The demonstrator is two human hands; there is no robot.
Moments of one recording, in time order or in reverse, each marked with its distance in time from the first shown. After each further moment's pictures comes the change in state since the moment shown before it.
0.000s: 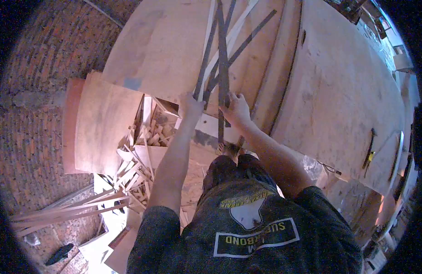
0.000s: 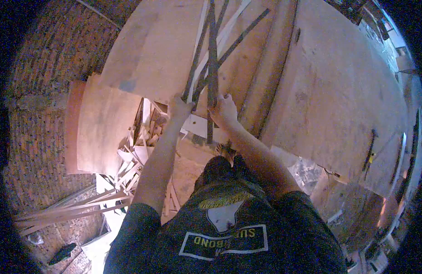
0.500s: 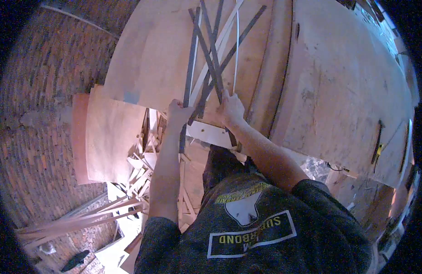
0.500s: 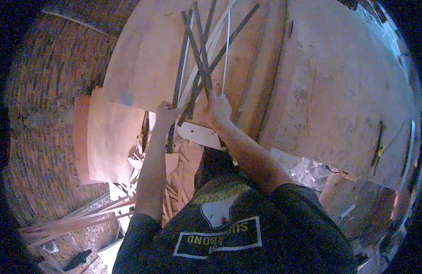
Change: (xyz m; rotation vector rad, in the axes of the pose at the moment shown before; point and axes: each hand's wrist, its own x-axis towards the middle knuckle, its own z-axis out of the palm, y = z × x) left_hand 0.018 -0.008 -0.038 -0.274 -0.100 0.000; right_hand 0.037 -0.008 0.003 -0.115 -0.050 0.188
